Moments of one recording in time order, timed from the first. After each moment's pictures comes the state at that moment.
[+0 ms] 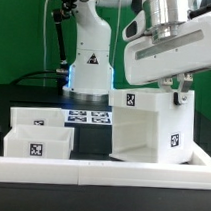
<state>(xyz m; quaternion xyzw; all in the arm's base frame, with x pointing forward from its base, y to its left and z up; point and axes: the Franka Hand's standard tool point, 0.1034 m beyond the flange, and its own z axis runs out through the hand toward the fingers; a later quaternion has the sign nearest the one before) 0.603 0.097 0.114 -0.85 0.50 -0.12 0.14</state>
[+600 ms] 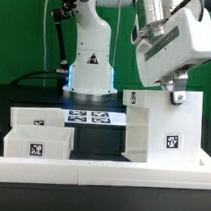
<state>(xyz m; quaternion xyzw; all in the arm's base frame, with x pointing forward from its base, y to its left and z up) 0.624 0.089 0.116 -0.73 0.66 -0.09 0.18</state>
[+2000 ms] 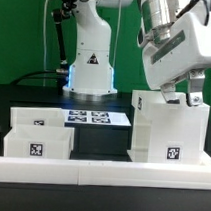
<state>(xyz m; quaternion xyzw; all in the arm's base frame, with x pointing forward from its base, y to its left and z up) 0.628 0.101 0.117 -0.76 0.62 -0.08 0.18</state>
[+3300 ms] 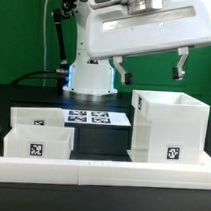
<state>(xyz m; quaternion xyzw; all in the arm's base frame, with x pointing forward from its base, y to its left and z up) 0.608 0.049 0.146 -0.97 0.19 -0.13 0.09</state>
